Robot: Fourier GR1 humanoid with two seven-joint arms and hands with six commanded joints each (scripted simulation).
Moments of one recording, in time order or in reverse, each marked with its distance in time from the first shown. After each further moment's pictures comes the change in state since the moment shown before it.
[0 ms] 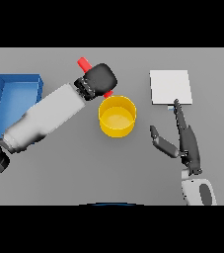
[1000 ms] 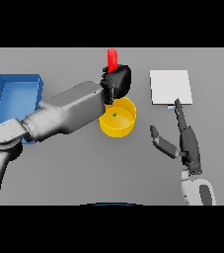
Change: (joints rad) left arm -0.237 -0.099 -0.425 0.147 -0.232 0.049 -0.061; right arm 0.004 0.000 0.005 -0.007 0.020 -0.014 -0.003
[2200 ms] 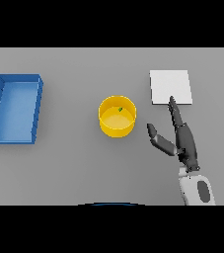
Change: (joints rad) left arm -0.188 0.379 0.758 0.619 0.933 0.241 0.144; right arm -0.039 0.007 -0.001 0.034 -0.057 0.040 -0.035
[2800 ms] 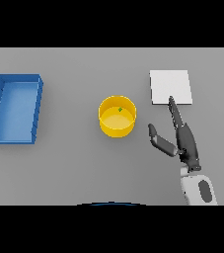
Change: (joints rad) left arm 0.340 0.054 0.173 -0.064 0.391 0.189 0.173; right arm -0.003 -0.024 0.004 0.004 0.008 0.015 -0.021
